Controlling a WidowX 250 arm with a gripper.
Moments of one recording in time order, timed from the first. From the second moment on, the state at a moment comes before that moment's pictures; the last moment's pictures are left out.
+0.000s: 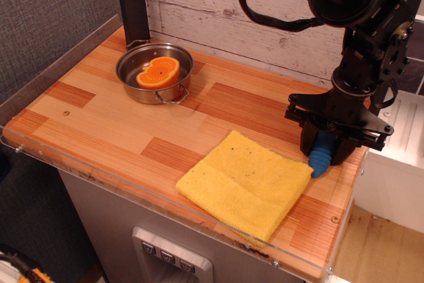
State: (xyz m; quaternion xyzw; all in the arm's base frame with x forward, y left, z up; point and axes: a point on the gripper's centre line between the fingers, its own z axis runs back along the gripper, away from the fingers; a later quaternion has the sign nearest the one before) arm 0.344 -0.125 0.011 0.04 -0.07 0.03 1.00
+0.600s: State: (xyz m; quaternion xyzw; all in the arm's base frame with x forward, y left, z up) arm 0.361 -0.110 0.071 -0.03 -0.25 0.04 0.97
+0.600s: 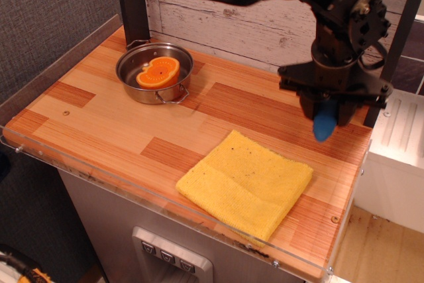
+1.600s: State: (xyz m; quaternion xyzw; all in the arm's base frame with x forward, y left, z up) arm 0.264 0.107 0.104 -0.02 -0.11 0.02 0.99
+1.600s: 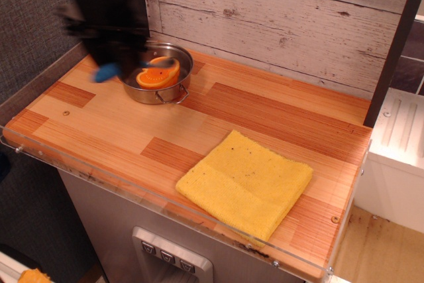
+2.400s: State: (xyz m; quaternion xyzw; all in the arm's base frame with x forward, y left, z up) arm 0.249 0.181 0.094 0.02 -0.10 0.03 0.99
